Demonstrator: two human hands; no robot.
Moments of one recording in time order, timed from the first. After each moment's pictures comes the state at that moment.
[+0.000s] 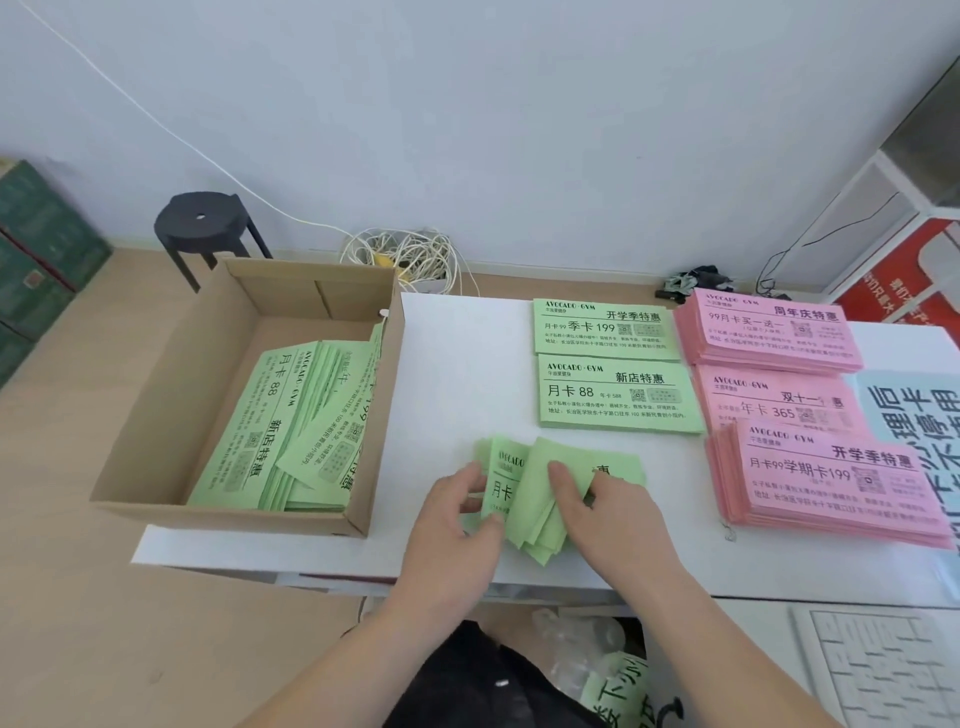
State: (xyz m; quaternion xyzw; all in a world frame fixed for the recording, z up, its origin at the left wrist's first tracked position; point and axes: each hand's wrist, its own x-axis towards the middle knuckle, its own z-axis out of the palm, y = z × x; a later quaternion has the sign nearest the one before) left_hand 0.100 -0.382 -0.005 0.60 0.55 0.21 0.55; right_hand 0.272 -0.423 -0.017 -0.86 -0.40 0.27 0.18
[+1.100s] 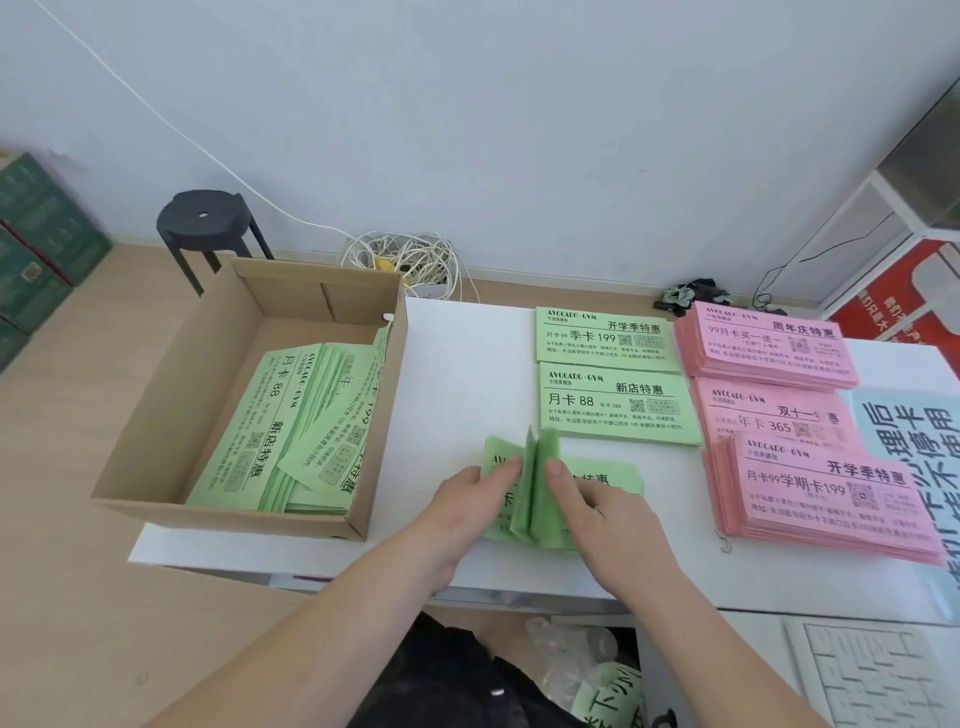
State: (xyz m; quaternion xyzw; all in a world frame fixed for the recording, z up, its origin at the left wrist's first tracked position) left_hand 0.123 -0.340 0.006 0.46 0.57 0.05 0.68; right_hand 0.271 -0.426 0.003 -0.82 -0.42 0.32 0.21
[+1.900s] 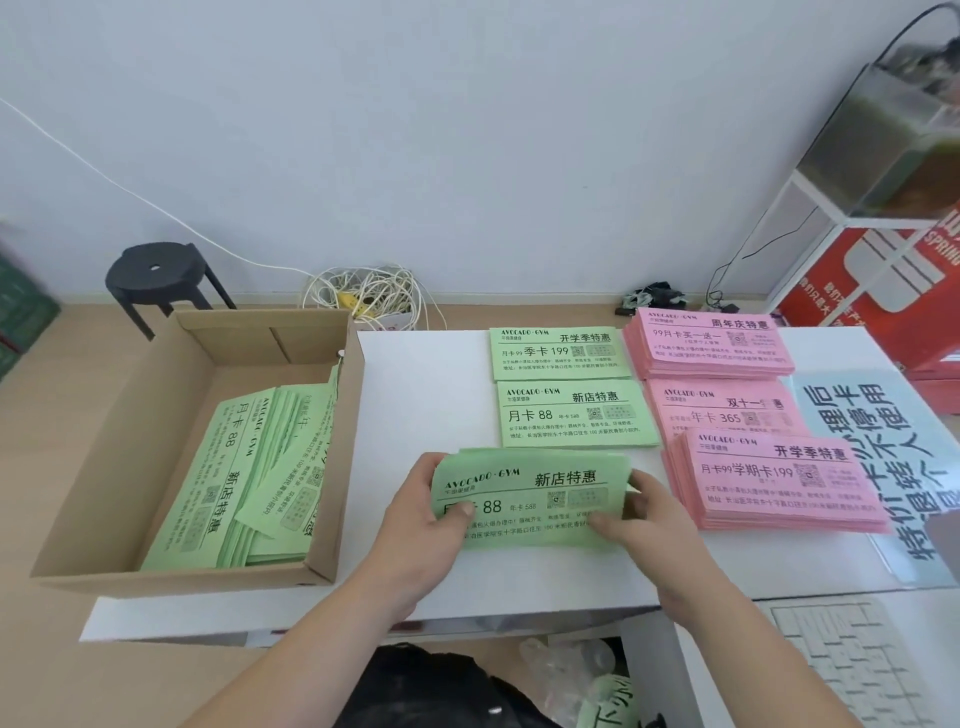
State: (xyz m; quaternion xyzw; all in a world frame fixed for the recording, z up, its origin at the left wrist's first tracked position) left_hand 0.113 -0.342 -0.009 0.59 0.49 0.20 0.61; right_hand 0.336 -0.461 -0.020 -0.77 -0.20 0.42 0.44
